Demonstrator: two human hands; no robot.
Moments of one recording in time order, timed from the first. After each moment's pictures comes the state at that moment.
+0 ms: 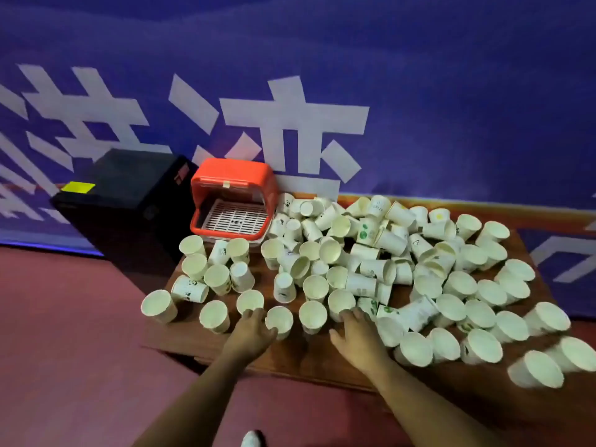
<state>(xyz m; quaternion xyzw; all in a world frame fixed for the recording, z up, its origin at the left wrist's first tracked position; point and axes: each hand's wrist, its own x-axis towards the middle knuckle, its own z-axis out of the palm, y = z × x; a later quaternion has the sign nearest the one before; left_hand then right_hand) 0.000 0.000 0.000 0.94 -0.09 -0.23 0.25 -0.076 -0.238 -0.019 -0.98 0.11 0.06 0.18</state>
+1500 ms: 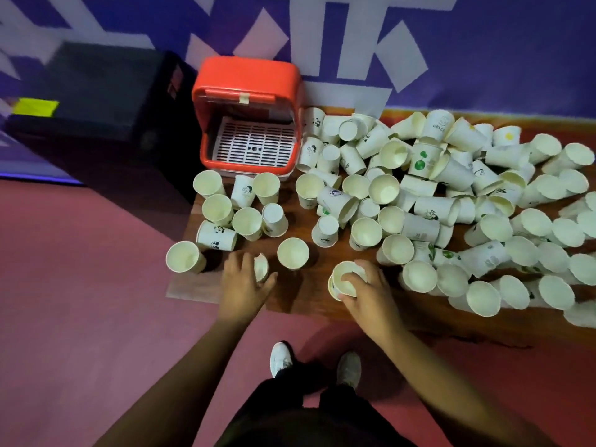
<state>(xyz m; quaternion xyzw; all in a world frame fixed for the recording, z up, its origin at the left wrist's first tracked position) 0.068 0.115 -0.068 0.96 -0.09 -0.08 0.27 -0.039 -0.134 -0.067 -0.96 0.11 0.00 0.25</state>
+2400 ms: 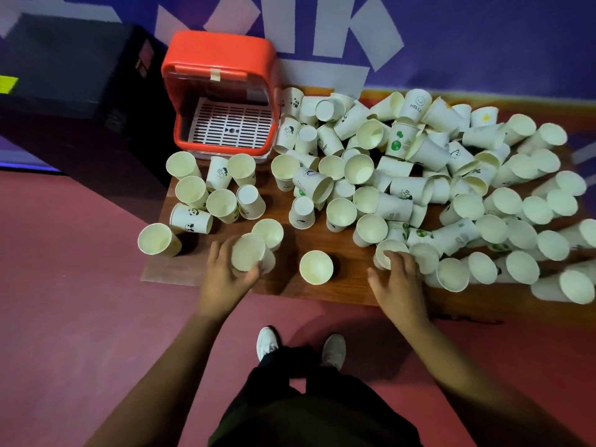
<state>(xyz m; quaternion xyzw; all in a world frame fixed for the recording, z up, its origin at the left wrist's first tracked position) 0.035 0.104 -0.049 0.89 -0.10 -0.07 0.43 -0.090 -0.213 -0.072 -0.95 0.23 -0.06 0.21</state>
